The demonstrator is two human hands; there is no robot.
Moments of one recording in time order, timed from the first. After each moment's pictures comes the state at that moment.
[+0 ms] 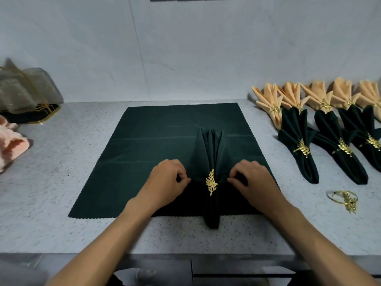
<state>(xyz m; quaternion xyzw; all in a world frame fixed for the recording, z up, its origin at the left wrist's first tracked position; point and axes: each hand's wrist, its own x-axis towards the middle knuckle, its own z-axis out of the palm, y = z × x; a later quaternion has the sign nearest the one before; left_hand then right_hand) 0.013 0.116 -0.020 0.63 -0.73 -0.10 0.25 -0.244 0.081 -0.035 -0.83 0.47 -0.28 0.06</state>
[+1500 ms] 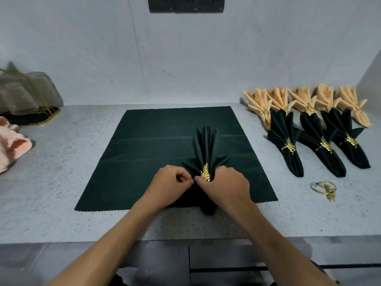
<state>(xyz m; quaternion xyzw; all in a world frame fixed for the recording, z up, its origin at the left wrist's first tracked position) 0.002 0.142 -0.010 0.63 -0.67 -0.25 0.30 -0.164 0.135 0.007 -0.71 0.68 -0.16 0.12</state>
